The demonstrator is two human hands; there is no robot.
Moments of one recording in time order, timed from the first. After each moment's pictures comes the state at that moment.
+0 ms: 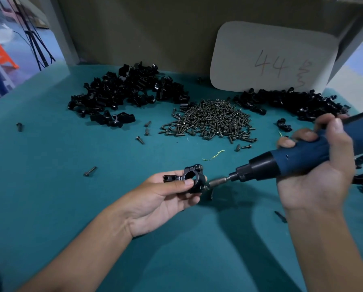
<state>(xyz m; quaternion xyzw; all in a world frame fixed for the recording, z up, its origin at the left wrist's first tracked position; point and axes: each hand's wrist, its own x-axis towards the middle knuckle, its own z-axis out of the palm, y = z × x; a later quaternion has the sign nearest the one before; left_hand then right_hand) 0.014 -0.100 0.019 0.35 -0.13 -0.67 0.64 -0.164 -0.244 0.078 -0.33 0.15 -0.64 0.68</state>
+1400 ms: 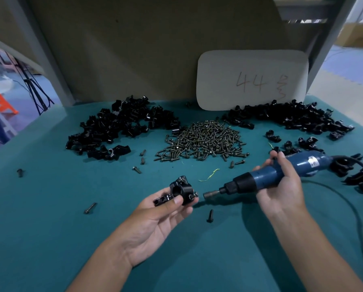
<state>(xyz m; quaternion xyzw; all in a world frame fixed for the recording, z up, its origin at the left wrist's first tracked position) 0.029 -0.101 0.014 0.35 -0.12 -0.64 0.67 -0.159 -0.287 0.023 -0.14 0.30 -0.58 0.75</state>
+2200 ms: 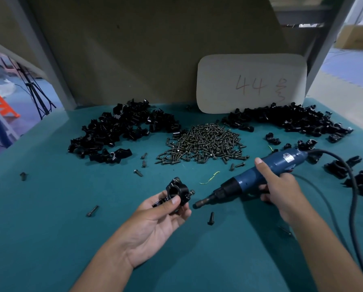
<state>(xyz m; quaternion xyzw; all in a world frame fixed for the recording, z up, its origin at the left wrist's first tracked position) 0.030 -0.101 0.016 0.33 -0.06 -0.63 0.70 -0.179 -0.304 0.016 -0.53 0.57 -0.35 0.53</state>
